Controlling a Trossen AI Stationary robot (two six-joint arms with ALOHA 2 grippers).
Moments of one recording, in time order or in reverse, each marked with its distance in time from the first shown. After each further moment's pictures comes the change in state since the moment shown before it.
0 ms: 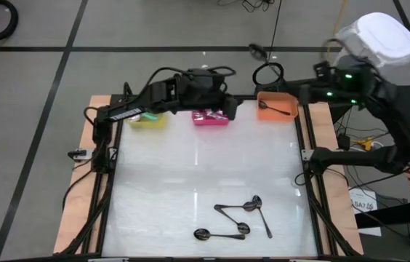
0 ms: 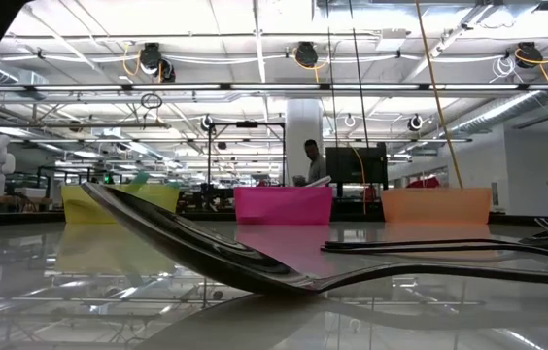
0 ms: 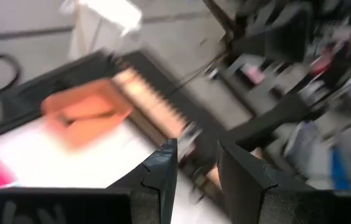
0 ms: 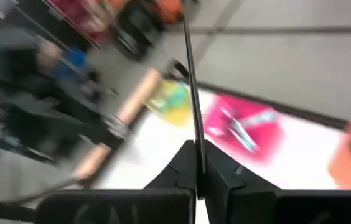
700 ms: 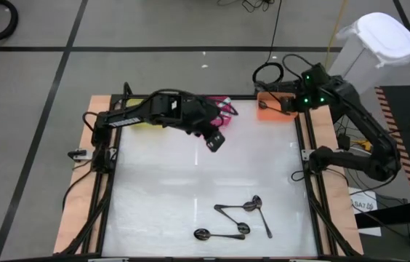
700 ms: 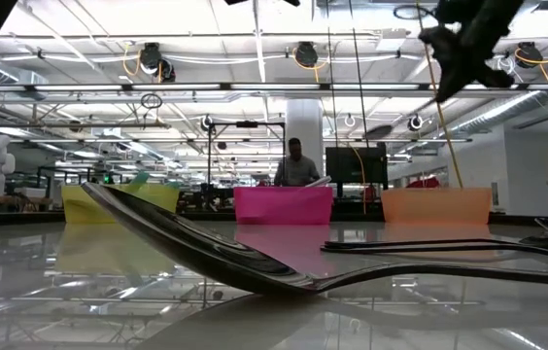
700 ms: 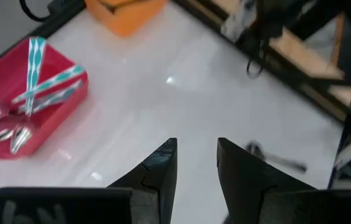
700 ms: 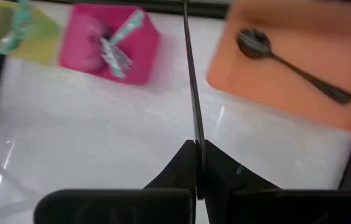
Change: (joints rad) left arm -0.100 0.000 0.000 -0.499 0.013 0.090; right arm -0.408 0.029 -0.487 -0.032 -0.158 -0.228
